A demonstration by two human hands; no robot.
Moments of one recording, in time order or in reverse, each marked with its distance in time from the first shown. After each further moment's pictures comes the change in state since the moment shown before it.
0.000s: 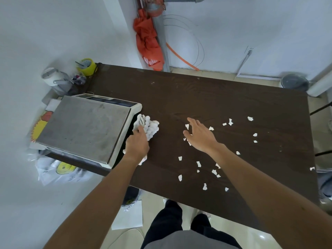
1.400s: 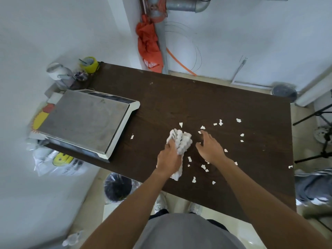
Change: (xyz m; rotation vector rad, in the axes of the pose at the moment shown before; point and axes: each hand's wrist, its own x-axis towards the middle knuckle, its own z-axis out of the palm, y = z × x) left_hand -0.095 0.113 0.028 -0.454 -0.057 0.125; right_hand -0.065 0.052 -0.004 0.055 0.012 0.155
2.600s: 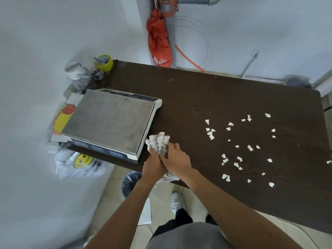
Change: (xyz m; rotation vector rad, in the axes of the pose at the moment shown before) left_hand -0.022 -0.154 -0.073 -0.143 -0.052 -0.210; right_hand -0.032 -0.191 0.150 -0.037 -0.087 -0.083
